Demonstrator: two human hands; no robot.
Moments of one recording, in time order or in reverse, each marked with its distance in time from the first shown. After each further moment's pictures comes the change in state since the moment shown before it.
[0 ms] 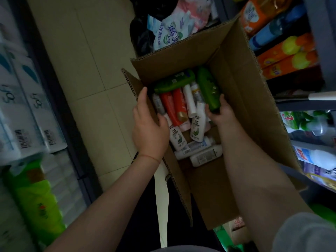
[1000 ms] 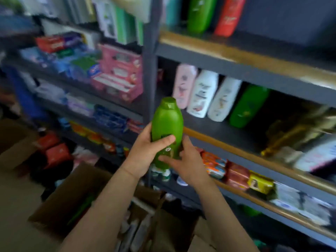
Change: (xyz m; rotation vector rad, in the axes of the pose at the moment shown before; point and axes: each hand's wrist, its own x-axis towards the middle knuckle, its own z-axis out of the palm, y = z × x) left_hand -0.227 0.368 -0.038 -0.698 -1.182 0.560; right_hand -0.457 -0.117 -0.236 -0.590 0.129 -1.357
